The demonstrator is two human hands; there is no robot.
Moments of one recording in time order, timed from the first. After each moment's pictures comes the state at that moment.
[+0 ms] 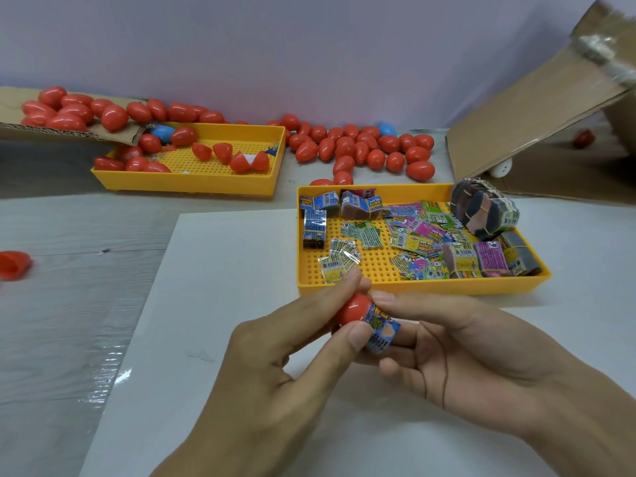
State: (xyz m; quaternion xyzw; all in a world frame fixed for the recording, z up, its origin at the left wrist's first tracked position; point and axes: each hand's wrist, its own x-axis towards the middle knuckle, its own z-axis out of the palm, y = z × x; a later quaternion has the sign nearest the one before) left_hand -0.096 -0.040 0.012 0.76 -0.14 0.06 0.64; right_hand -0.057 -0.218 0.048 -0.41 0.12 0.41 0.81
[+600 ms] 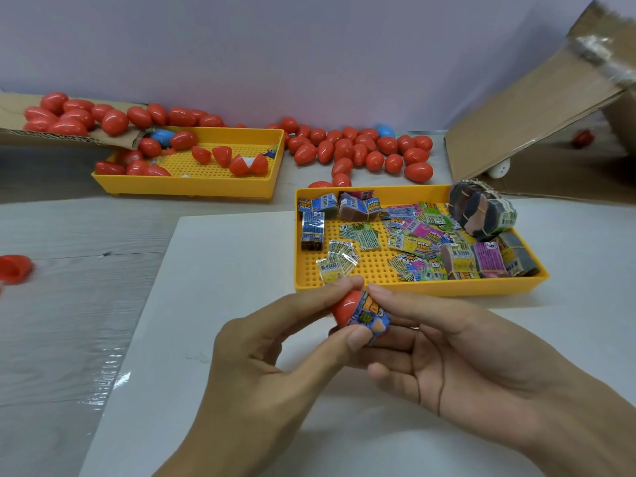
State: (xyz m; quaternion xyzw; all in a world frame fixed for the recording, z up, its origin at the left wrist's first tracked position) left_hand -0.091 -0.041 0.009 0.72 -0.14 0.14 0.66; right_hand -0.063 -0.214 0.053 -0.42 0.12 0.39 0.81
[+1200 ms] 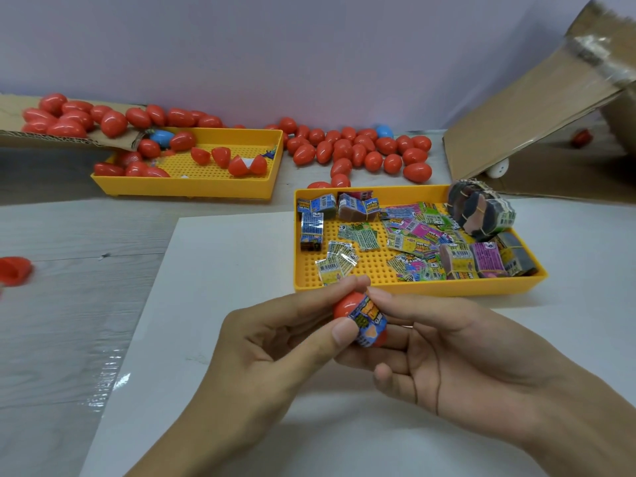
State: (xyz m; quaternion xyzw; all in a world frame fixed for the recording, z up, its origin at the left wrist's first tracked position) left_hand -0.085 -0.034 0.015 0.66 -0.15 0.00 0.73; right_hand -0.059 -0.216 0.052 -0.40 0.11 0.42 0.81
